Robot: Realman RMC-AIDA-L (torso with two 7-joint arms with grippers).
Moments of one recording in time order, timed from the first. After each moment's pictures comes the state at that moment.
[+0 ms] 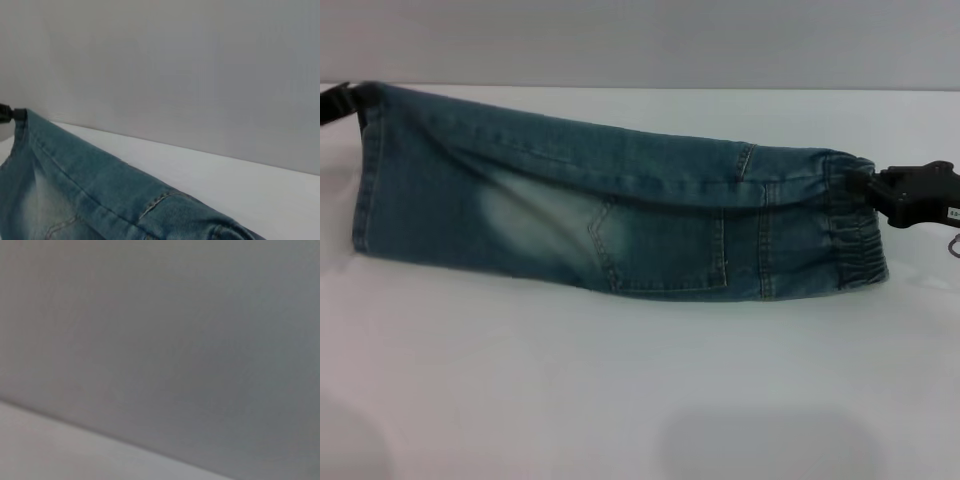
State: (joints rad) left arm -0.63 -1.98 0.40 0.60 2.07 1.00 -1.96; right arm 0.53 2.03 -0.59 -0.59 -1.98 -1.26 1.43
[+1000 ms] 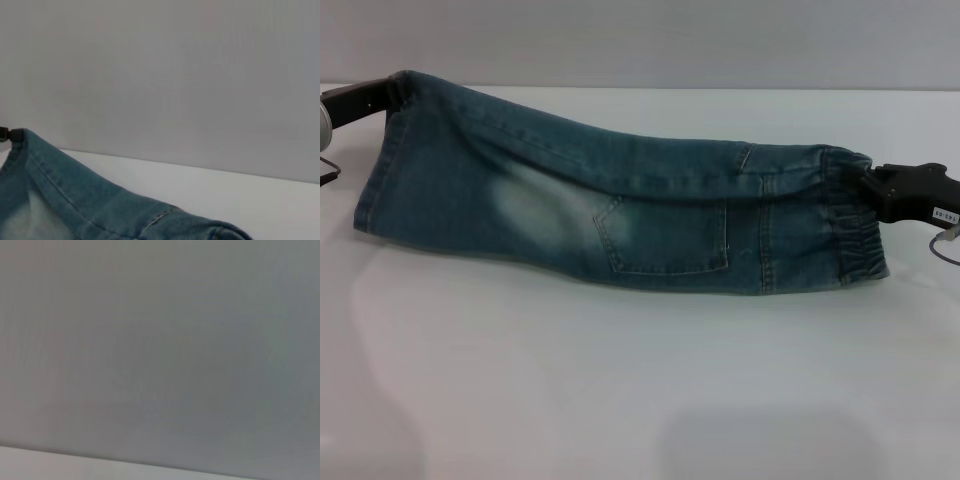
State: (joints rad) left arm -0.70 -2.05 0.58 0.59 2.06 0.71 -1.88; right arm 0.53 2.07 -0.58 -0.52 -1.88 -1.16 1.35
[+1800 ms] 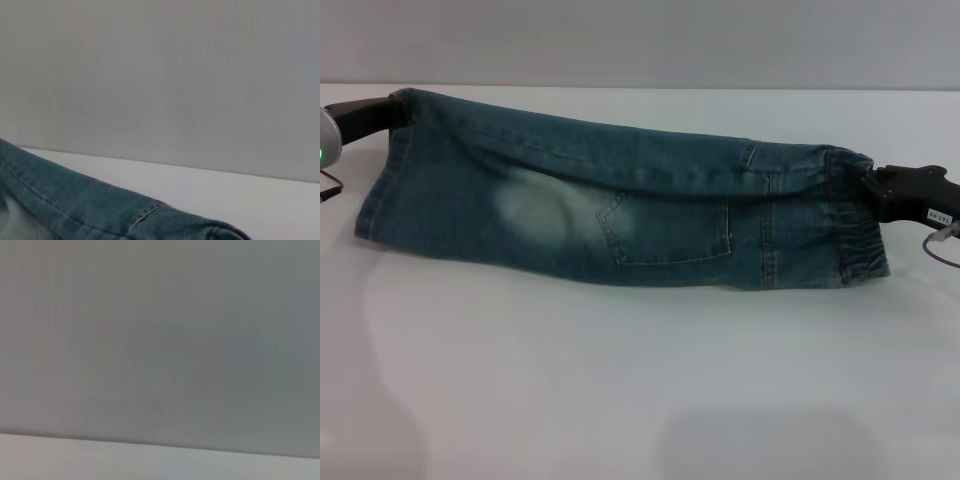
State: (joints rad) left arm -0.71 -2.06 0.64 0.54 2.06 0.60 -1.83; right arm 0.54 2.07 -0.59 -0.45 -1.82 -1.07 1.27
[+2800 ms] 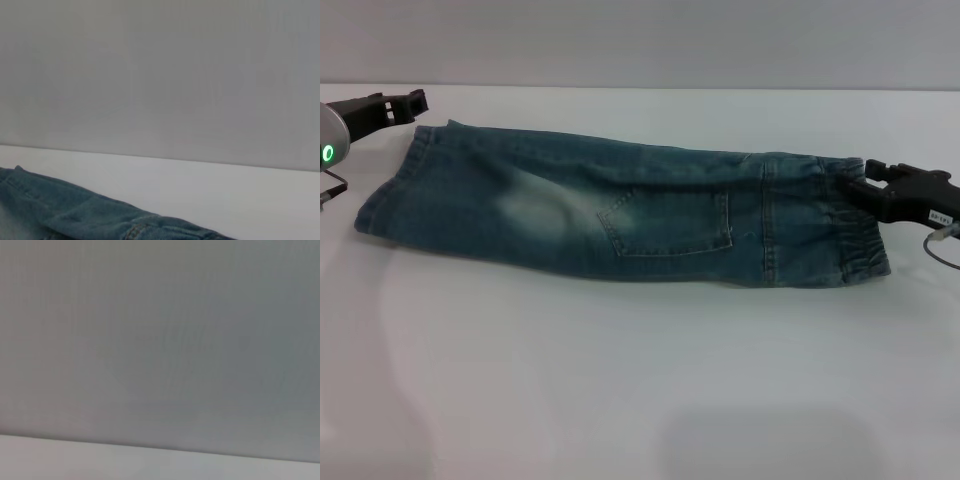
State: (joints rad) left arm -0.73 -2.06 0.71 0.49 1.98 0.44 -1.79; right arm 0.55 2.07 -0.58 -0.43 -1.82 -1.00 1.28
